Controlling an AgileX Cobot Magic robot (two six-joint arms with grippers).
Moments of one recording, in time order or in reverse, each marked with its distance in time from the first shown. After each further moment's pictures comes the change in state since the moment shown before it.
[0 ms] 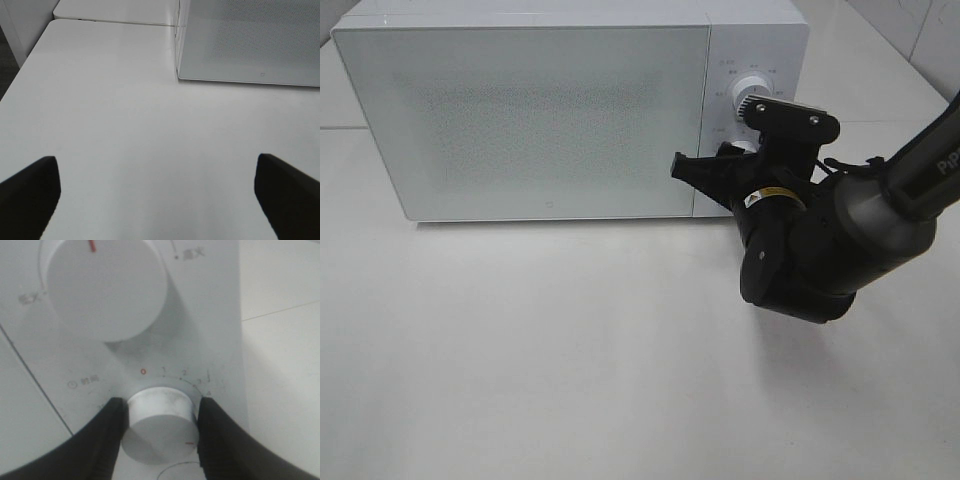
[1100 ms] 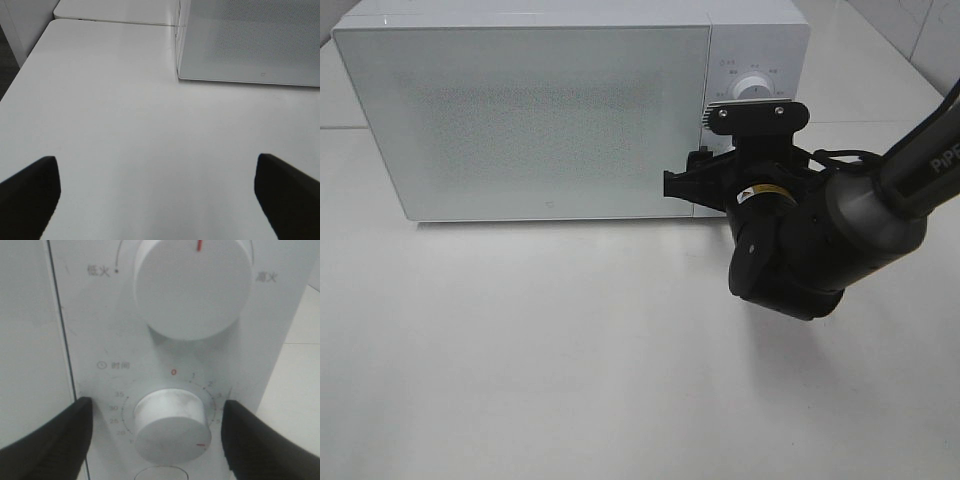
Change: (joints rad) left arm 0.000 0.000 0.000 0.000 0.000 0.000; right arm 0.016 -0.003 -0.022 0.067 0.022 -0.378
